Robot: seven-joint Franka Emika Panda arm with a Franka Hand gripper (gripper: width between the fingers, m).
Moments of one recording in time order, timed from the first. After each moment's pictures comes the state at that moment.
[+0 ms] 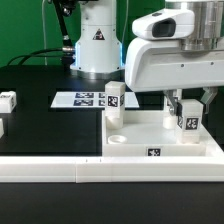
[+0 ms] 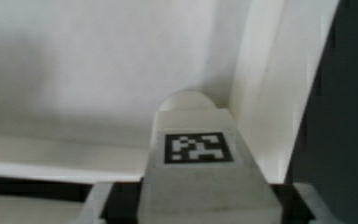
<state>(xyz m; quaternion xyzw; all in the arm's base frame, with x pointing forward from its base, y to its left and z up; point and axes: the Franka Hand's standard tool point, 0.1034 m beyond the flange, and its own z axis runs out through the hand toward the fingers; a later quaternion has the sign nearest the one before) 0.592 0.120 0.072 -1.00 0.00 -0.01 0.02</state>
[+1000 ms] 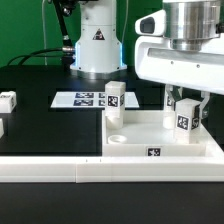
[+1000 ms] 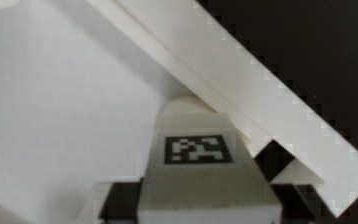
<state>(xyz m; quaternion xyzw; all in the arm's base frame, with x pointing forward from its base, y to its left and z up) 0.592 0.121 0.072 -0.88 0.47 0.00 0.03</state>
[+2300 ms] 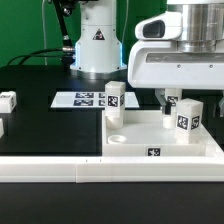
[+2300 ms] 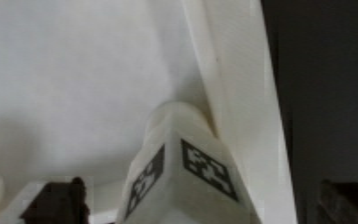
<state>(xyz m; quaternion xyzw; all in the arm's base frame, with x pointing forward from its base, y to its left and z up) 0.590 0.126 0.069 -0.99 0.13 -0.01 0.03</state>
